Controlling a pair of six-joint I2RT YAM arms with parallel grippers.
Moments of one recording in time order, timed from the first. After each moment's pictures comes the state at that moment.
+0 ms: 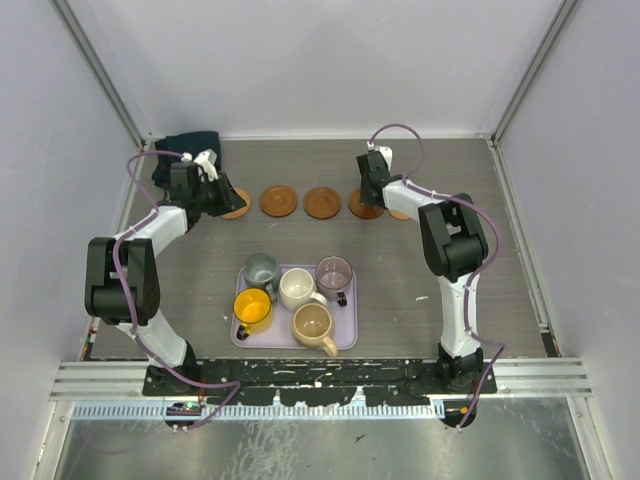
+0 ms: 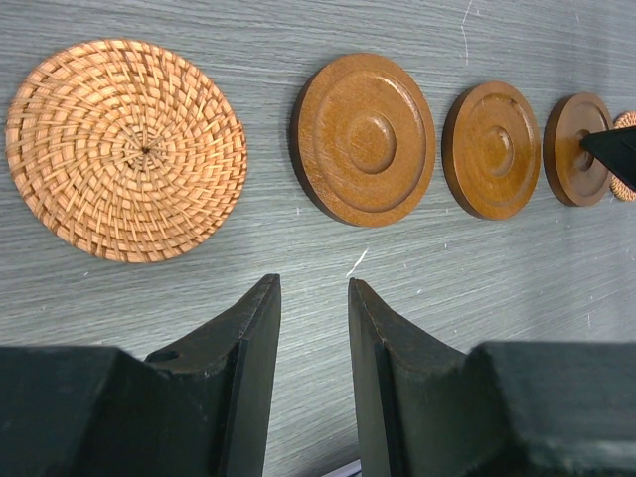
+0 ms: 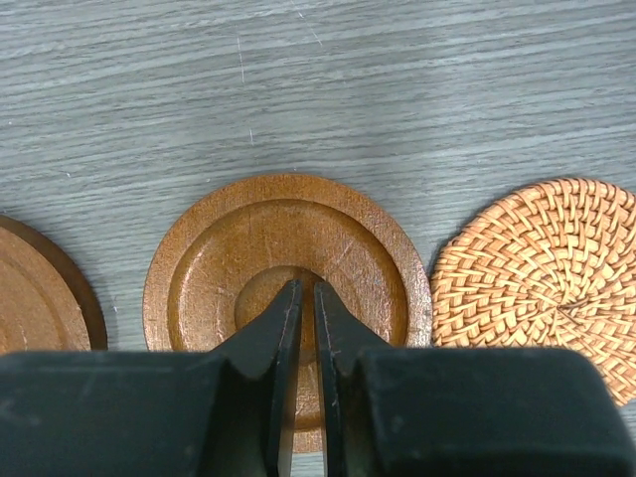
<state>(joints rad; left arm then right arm) -0.04 1.69 1.06 -0.01 0.39 -0.36 0.36 2.14 1.50 -0.21 0.32 0.37</state>
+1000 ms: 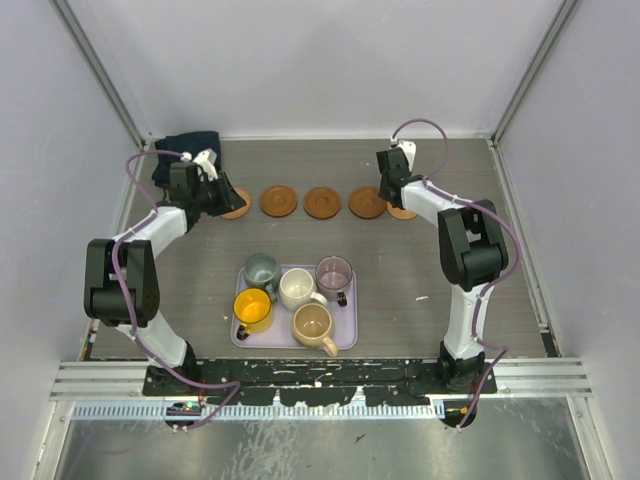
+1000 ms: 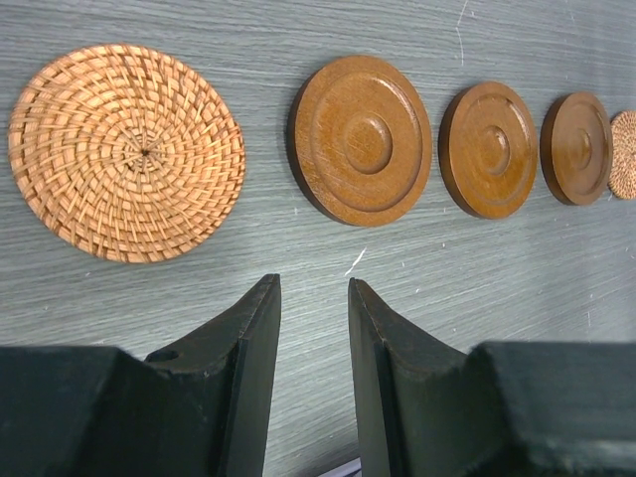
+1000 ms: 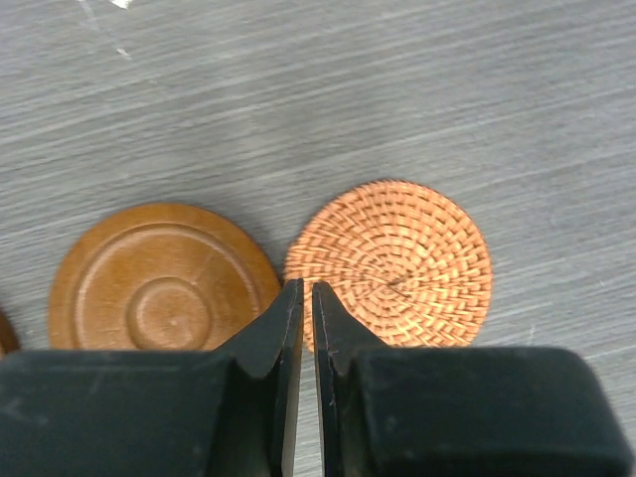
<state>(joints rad) -0.04 1.68 1.05 -0.01 0.39 -0.35 0.30 2.00 1.40 -0.17 0.40 0.34</state>
